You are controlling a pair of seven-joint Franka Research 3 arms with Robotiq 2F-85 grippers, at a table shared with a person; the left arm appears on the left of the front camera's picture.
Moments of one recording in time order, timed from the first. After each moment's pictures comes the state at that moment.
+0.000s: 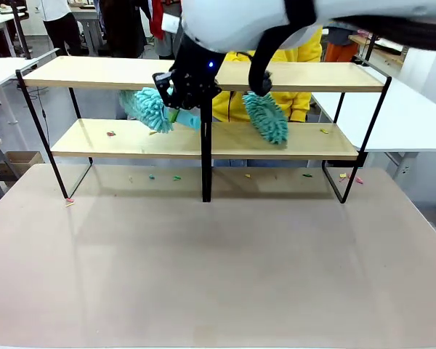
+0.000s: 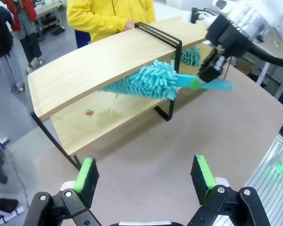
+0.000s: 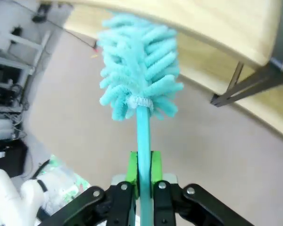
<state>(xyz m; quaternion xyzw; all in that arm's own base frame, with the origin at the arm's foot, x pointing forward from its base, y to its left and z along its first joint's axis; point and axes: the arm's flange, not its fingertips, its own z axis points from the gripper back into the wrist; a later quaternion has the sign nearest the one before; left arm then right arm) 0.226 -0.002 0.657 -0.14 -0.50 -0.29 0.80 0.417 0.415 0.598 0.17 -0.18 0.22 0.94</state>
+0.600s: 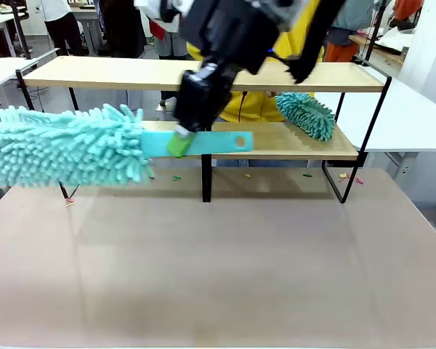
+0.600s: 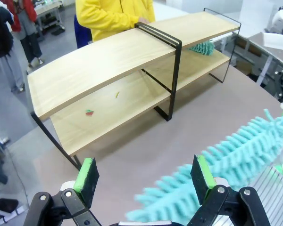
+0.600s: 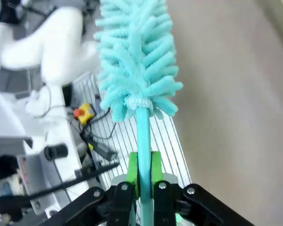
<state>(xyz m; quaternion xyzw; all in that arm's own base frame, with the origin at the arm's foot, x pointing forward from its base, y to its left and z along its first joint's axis) 0.226 -0.002 0.658 -0.14 -0.50 -0.29 0.80 0.284 0.357 0.639 0.29 -0.05 0.52 0.80</state>
